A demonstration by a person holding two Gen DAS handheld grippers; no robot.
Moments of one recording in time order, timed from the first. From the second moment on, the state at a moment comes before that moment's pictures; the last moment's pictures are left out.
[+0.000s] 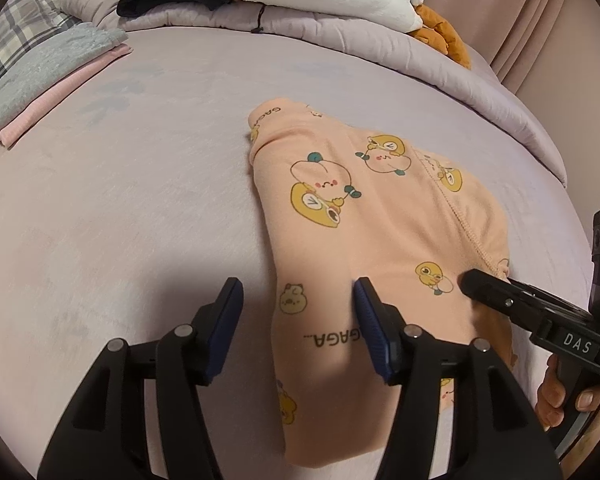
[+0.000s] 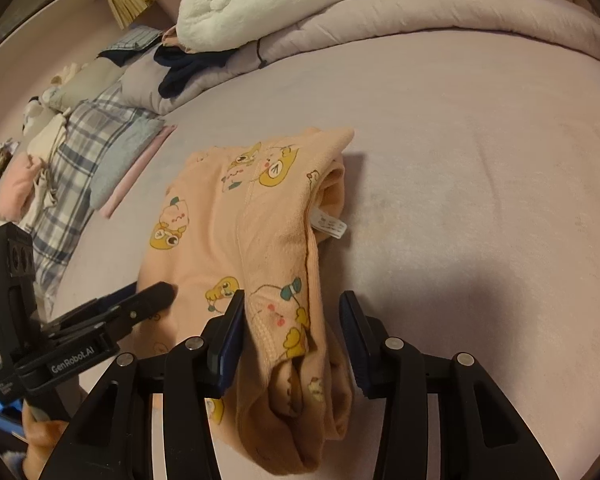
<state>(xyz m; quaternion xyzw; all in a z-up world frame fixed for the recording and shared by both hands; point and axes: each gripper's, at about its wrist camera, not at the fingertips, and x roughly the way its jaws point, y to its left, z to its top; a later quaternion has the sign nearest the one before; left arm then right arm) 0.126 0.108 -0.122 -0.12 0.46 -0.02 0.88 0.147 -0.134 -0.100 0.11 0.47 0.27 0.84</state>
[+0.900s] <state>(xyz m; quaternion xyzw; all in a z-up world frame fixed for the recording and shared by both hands) 0.071 0.104 -0.071 -0.10 0.43 0.01 0.90 0.088 -0.141 -0.061 0.02 0.42 0.25 0.87</state>
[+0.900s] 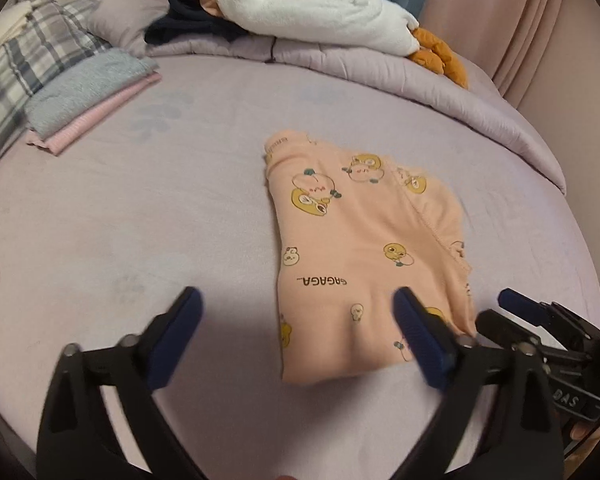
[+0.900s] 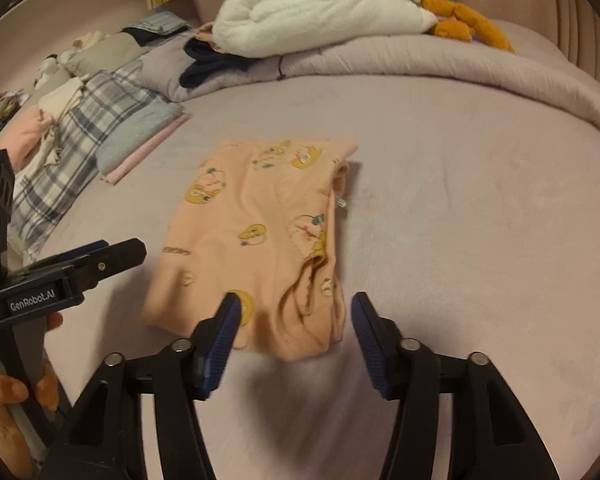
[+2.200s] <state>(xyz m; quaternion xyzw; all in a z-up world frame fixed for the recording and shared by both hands) -0.017 0.080 -0.011 -0.07 0.42 0.07 0.90 0.019 -0.136 -0.001 -0.02 0.37 0.25 0.90</state>
